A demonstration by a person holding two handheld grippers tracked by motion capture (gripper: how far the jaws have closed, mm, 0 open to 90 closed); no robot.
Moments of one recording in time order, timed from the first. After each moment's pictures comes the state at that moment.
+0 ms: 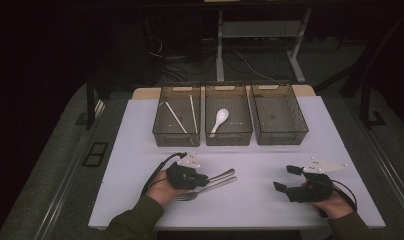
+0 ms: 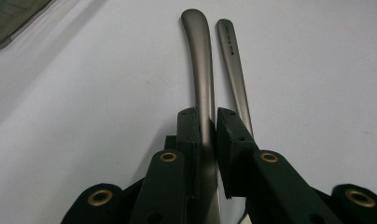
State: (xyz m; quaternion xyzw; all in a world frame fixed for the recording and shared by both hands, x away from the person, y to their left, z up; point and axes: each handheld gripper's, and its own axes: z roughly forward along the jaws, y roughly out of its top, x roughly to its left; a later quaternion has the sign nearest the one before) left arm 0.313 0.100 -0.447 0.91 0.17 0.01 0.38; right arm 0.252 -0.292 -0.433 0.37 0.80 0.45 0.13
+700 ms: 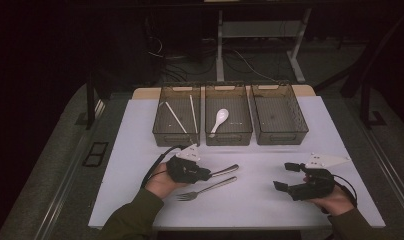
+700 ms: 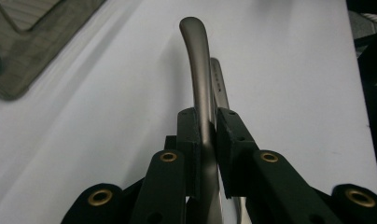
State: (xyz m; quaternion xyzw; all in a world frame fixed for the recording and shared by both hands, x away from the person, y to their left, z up) left arm 0.321 0.097 -0.419 0.91 0.14 0.00 0.40; right arm 0.258 -0.293 -0.415 0.33 0.81 0.47 0.09
